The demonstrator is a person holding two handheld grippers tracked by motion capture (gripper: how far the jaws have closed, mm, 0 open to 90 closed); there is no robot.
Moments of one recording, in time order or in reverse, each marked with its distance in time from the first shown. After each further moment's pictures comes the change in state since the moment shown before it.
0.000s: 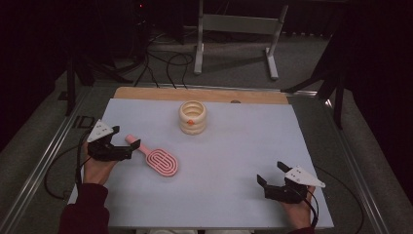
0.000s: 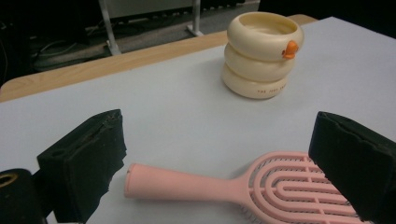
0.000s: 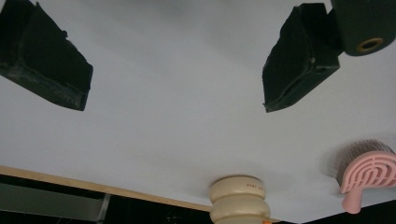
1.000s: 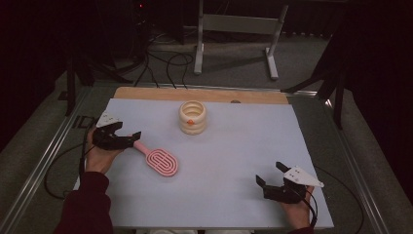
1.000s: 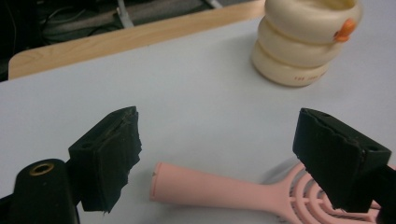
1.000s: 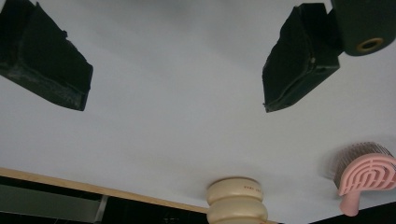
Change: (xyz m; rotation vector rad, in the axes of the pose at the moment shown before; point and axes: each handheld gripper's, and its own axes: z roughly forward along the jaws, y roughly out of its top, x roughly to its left) left arm 0.020 0.011 0.031 0.139 0.054 -0.028; right arm 0.001 0.000 0.002 0.004 0.004 -0.004
